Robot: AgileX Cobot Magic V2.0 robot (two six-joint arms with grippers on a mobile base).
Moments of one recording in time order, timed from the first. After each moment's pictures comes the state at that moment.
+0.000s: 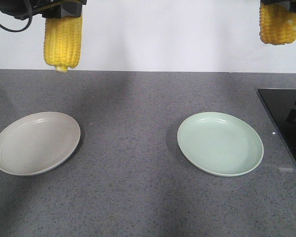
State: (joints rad) left arm -0.50 1.49 -1.88 0.13 1.08 -0.22; right arm 0.38 1.27 -1.72 -0.20 1.00 -0.07
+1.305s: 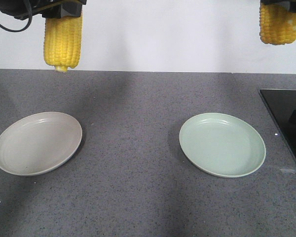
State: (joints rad) left arm -0.50 1.49 -1.88 0.13 1.08 -0.22; right arm 0.38 1.27 -1.72 -0.20 1.00 -0.07
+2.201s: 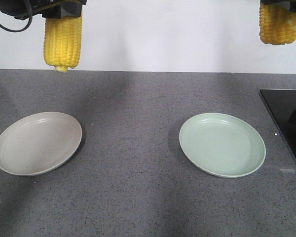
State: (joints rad) left arm -0.50 1.49 -1.88 0.13 1.08 -0.22; right arm 0.38 1.27 -1.72 -0.20 1.00 -0.07
